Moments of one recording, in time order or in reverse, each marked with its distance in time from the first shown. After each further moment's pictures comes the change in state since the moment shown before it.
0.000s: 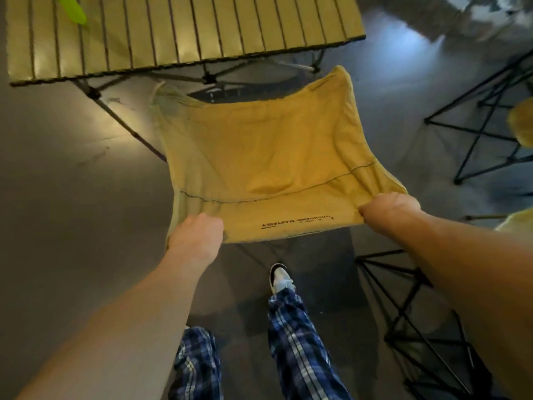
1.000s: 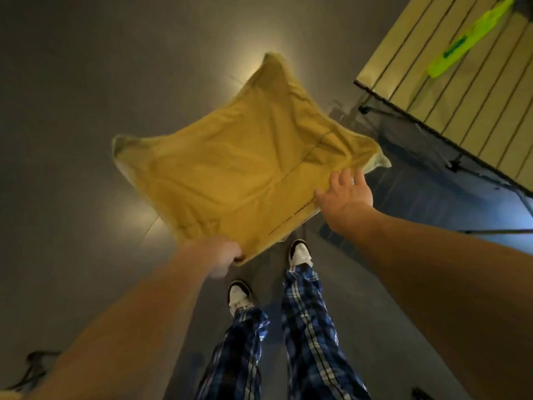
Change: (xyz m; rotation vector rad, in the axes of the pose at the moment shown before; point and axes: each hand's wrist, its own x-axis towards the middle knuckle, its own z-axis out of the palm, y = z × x) left_hand -0.166 -0.401 0.186 -0.659 -0.346 -0.115; right_hand -0.226 -0.550 -0.217 -0.798 0.553 -0.604
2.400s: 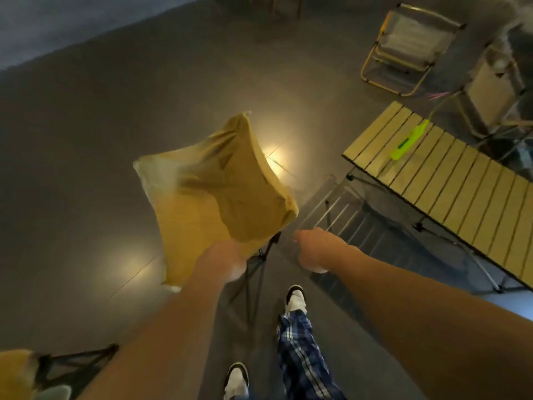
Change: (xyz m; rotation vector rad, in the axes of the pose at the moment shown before) left_hand -0.151 0.049 0.114 -0.618 0.610 -0.287; right_hand -0.214 -0.067 0.001 0.460 0.082 -0.186
